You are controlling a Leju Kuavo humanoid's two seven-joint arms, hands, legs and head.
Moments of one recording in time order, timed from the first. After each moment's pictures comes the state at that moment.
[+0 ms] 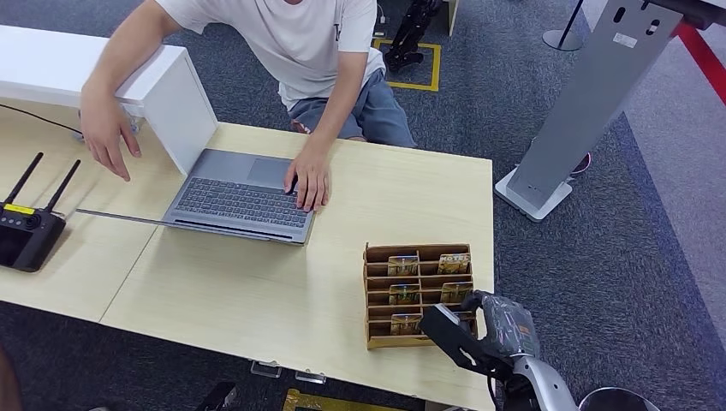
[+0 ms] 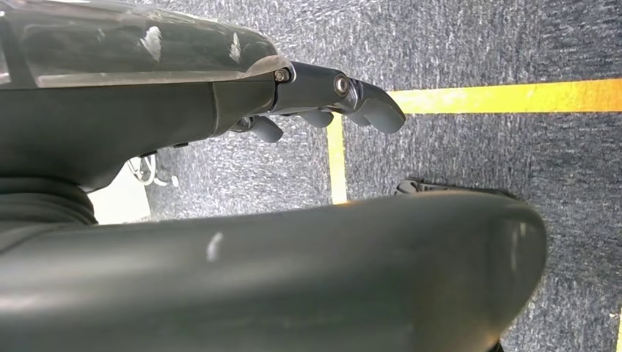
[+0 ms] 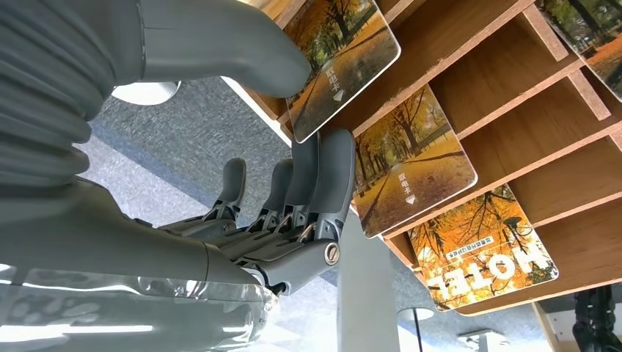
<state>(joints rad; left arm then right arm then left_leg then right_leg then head) -0.11 0.13 -1.16 -0.19 1.29 0.19 0.05 -0.09 -0.24 0.53 -1.65 0.82 0.05 0.54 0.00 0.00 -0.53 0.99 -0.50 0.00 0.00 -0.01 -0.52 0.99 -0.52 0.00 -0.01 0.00</state>
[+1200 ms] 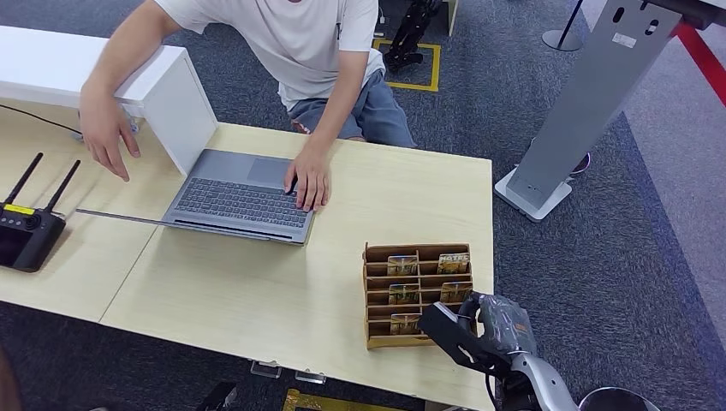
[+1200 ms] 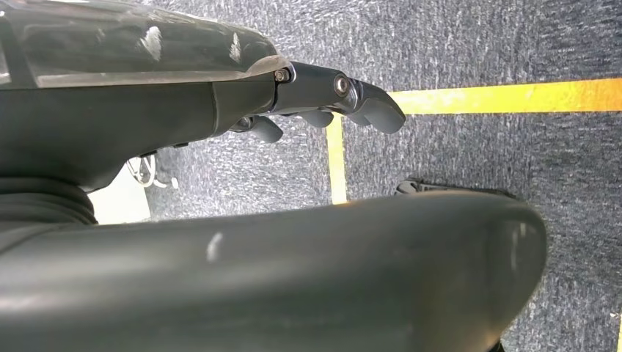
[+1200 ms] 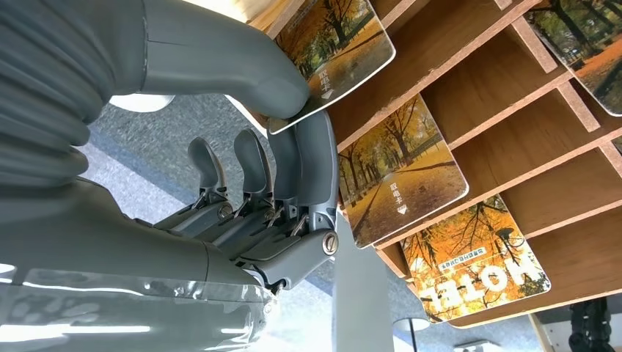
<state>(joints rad) -0.11 0.13 -1.16 -0.19 1.28 0.19 0.05 -0.10 -0.24 0.53 -1.63 0.79 0.06 0.54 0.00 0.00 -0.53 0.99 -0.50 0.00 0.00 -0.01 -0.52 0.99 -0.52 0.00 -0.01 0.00</state>
